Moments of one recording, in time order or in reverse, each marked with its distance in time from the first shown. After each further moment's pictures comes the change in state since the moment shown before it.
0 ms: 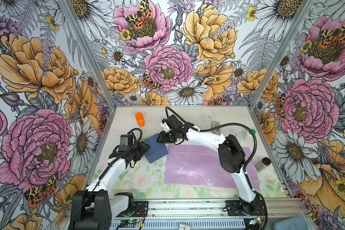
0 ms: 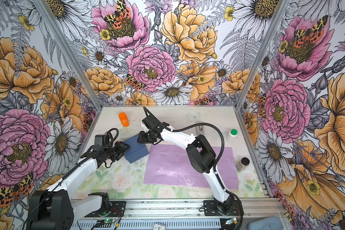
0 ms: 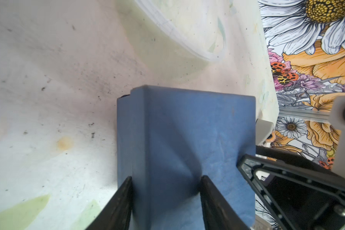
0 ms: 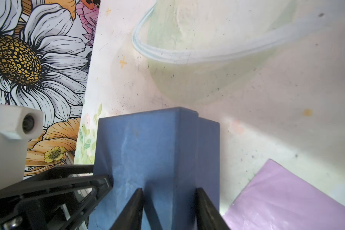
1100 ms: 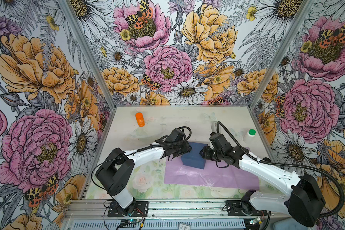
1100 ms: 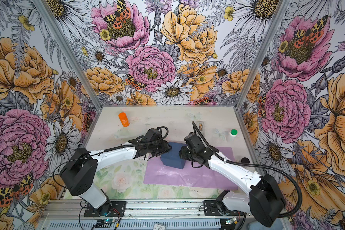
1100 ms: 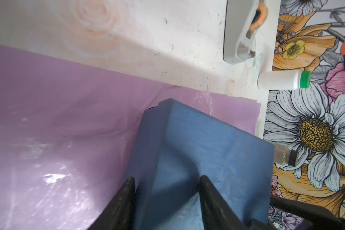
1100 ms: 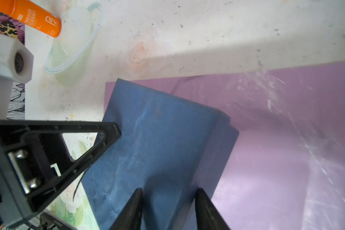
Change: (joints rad) left arm -0.730 0.533 0.428 0.145 -0.154 -0.140; right arm -0.176 -0.984 -1.023 -0.002 0.295 0.148
